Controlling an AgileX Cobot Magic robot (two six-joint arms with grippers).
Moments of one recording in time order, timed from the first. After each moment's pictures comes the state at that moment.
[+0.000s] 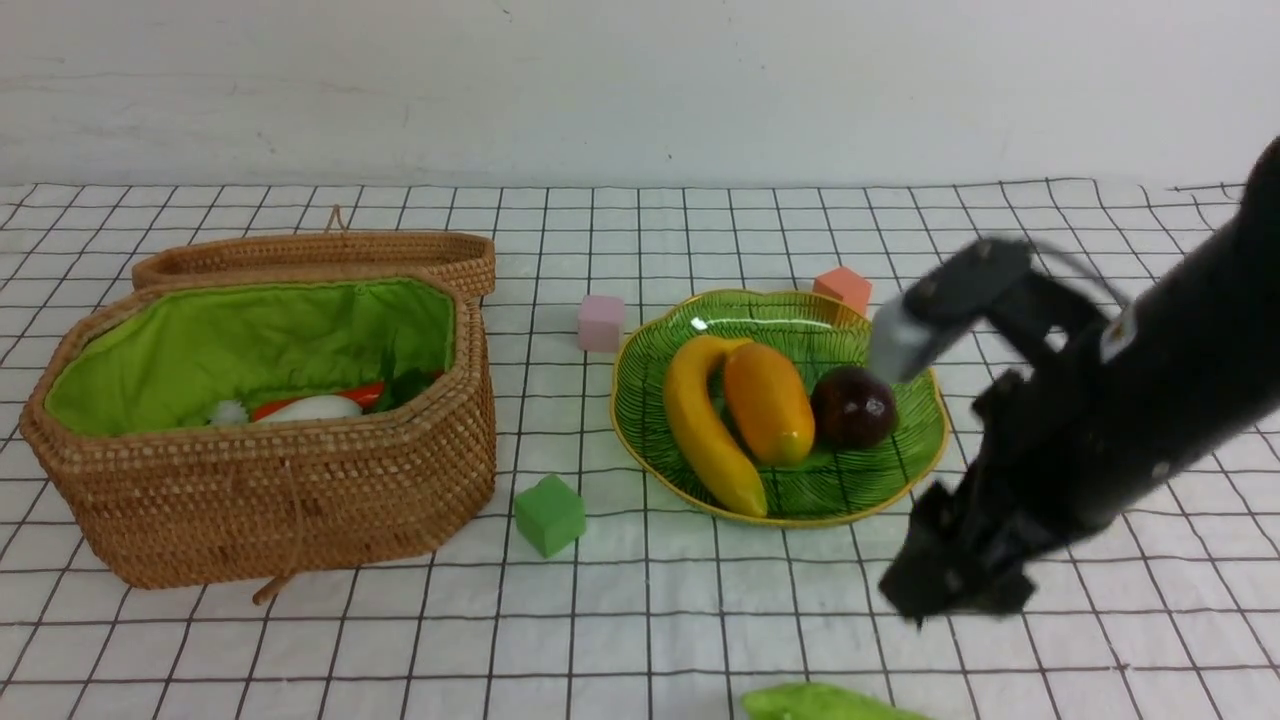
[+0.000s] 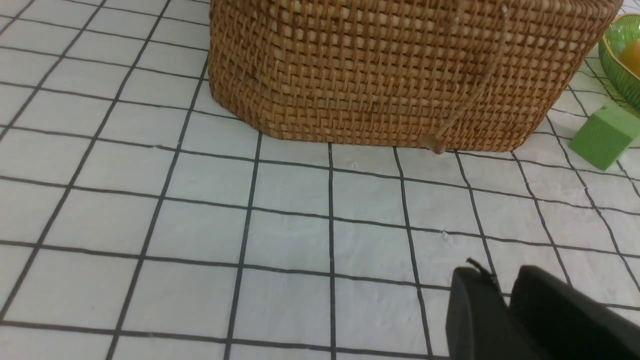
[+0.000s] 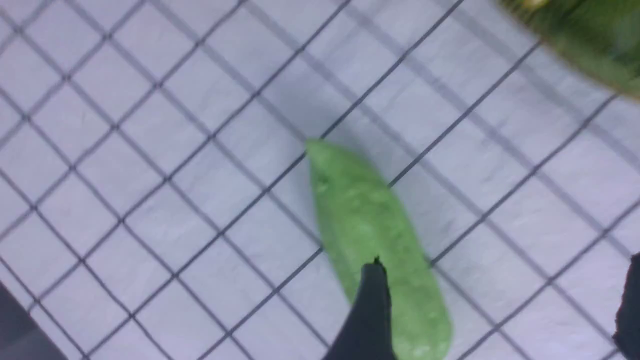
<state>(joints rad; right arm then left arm) 0.44 1.47 -1.08 0.35 0.95 -0.57 -0.06 -0.01 0.03 -0.03 0.39 -0.19</state>
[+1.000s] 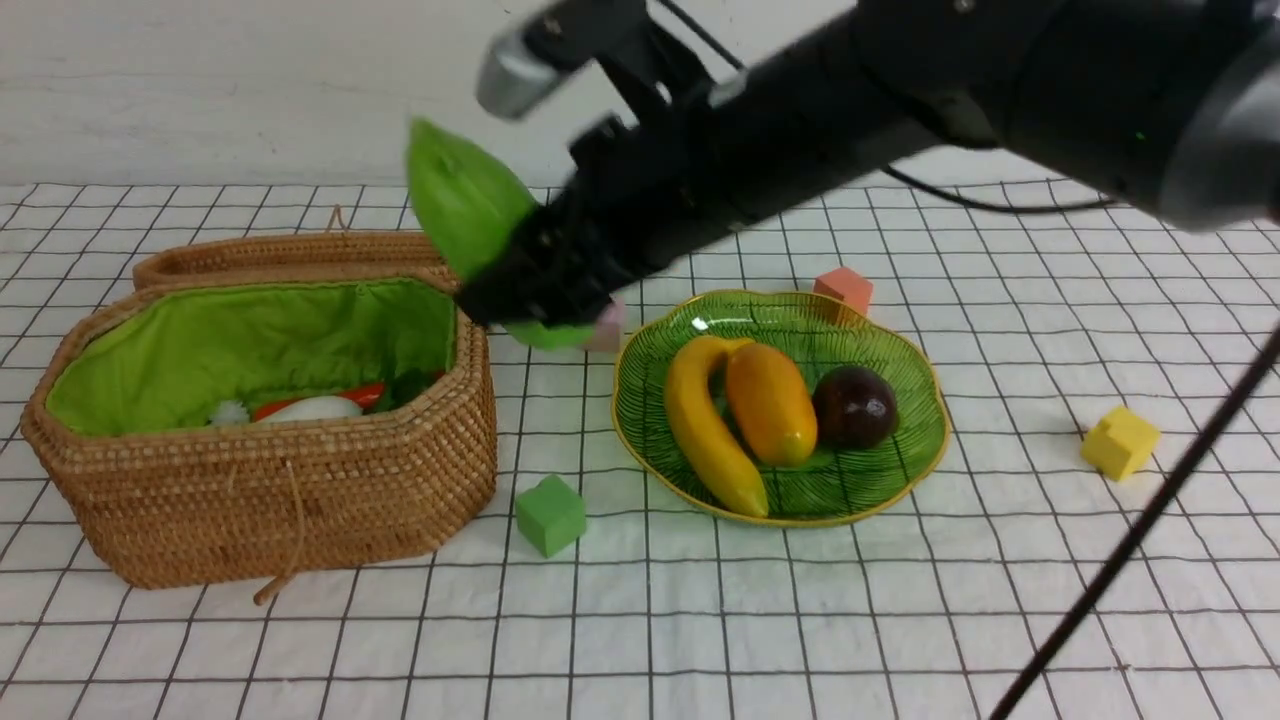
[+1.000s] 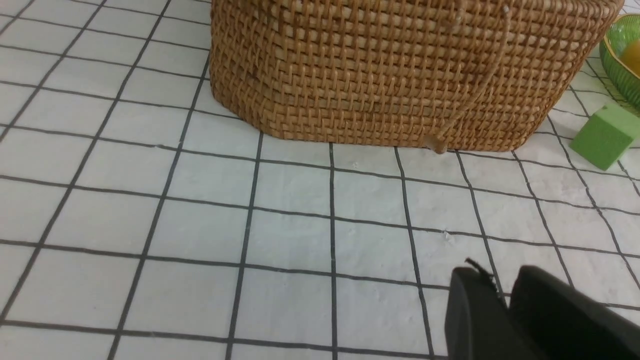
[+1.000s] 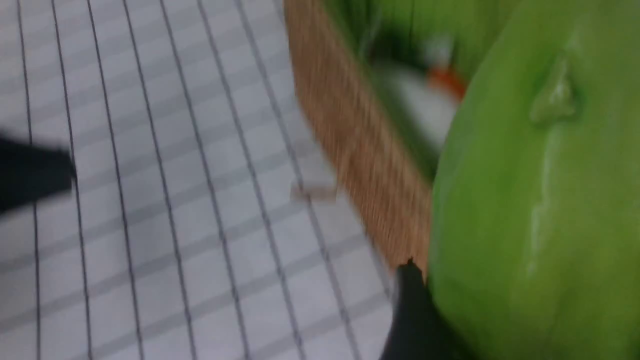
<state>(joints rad) 0.62 1.91 -1.87 0.79 0.80 -0.93 -0.06 -0.01 0.03 -0.03 0.39 -0.19</state>
